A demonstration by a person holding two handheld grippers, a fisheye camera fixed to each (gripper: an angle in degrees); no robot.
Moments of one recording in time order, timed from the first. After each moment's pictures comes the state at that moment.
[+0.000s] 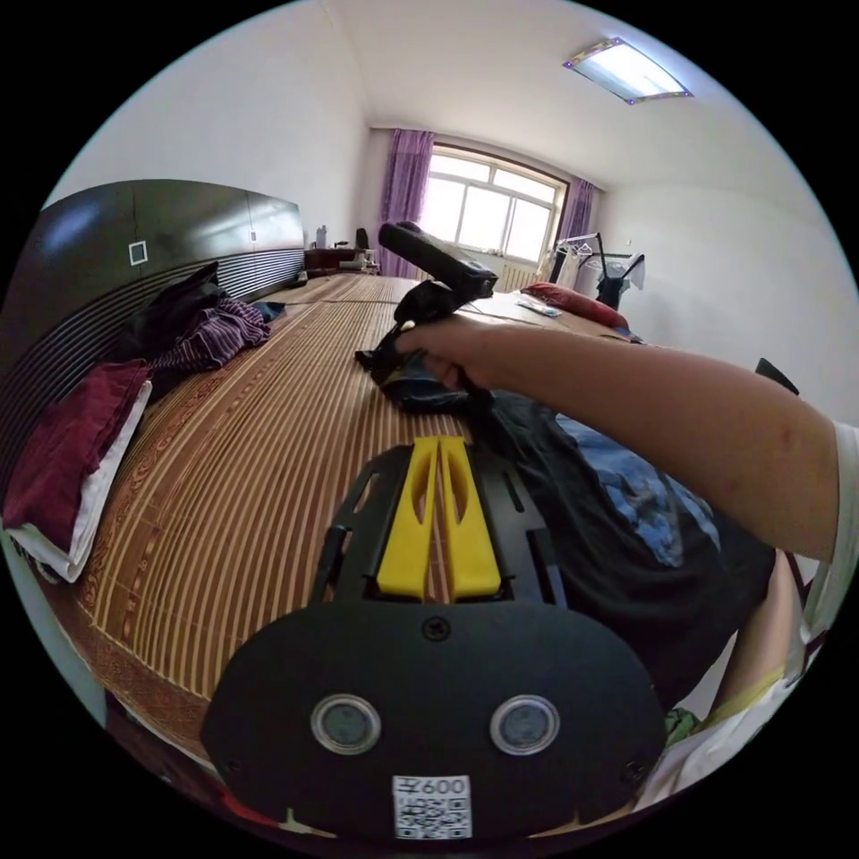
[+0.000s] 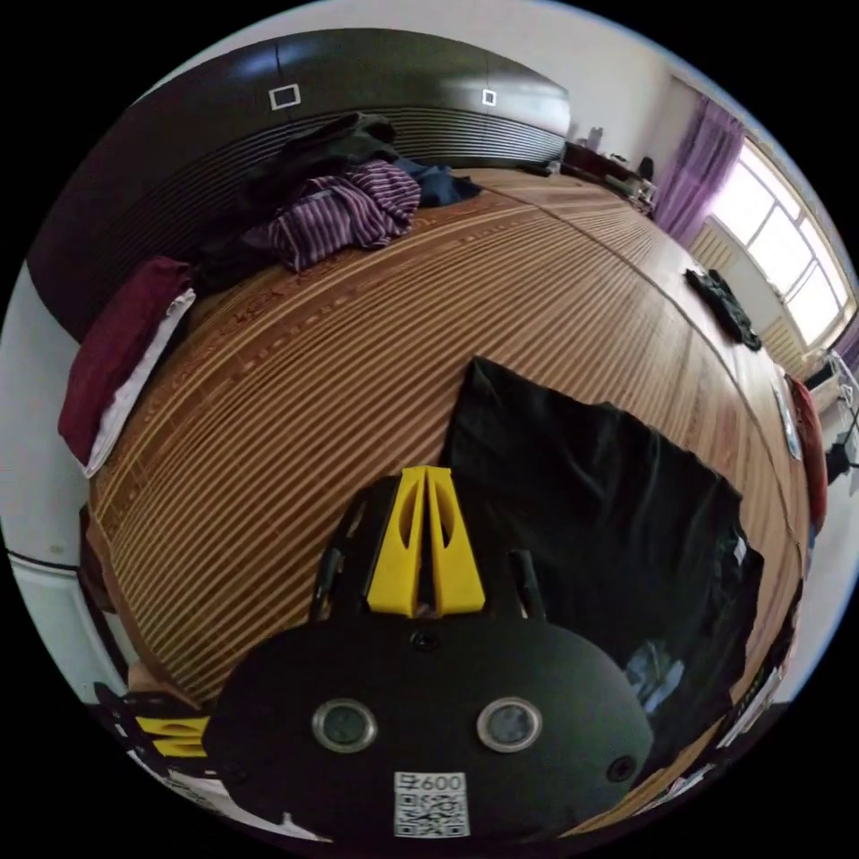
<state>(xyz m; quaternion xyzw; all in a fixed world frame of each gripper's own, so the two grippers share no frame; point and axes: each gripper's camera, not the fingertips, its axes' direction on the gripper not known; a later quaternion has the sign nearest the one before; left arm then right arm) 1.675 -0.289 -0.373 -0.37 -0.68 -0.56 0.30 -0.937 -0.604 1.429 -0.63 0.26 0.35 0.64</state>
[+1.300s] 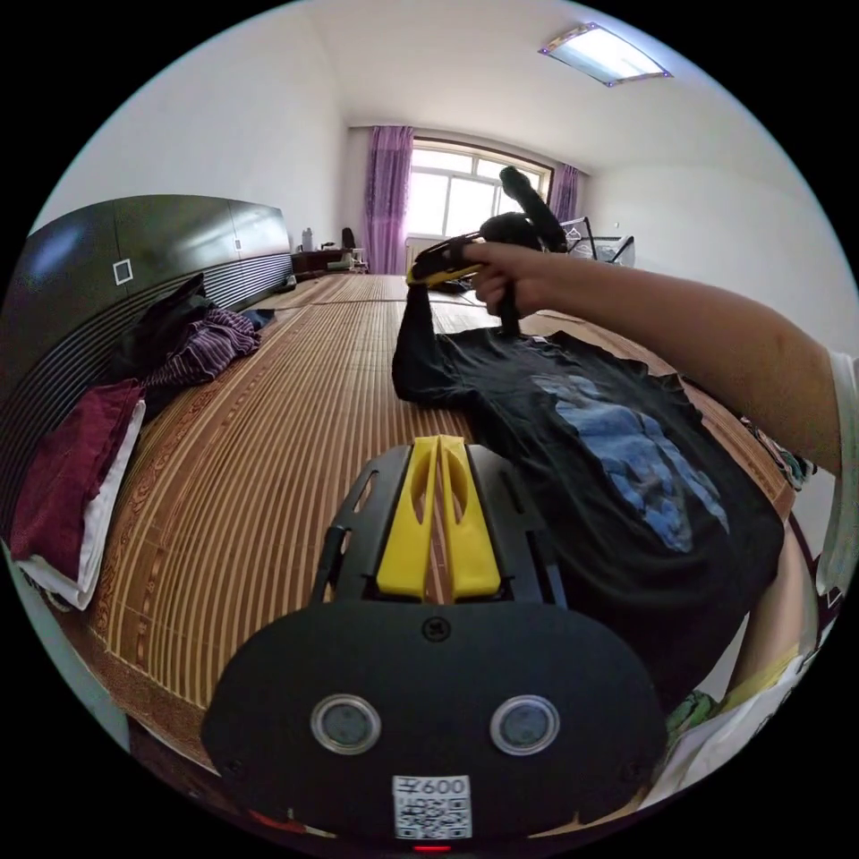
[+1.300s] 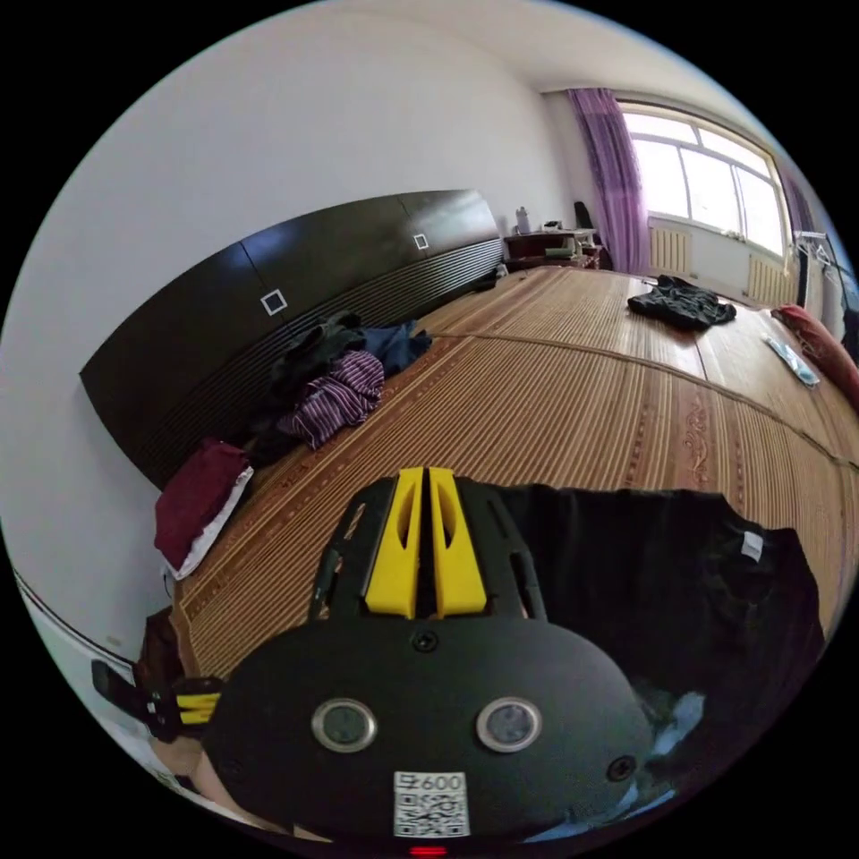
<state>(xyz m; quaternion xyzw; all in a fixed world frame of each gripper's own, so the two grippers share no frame) 1.929 -0.320 0.401 -0.39 -0.66 -0.55 0.32 -0.846 -0.860 1.208 -0.40 0.34 0.41 0.75</state>
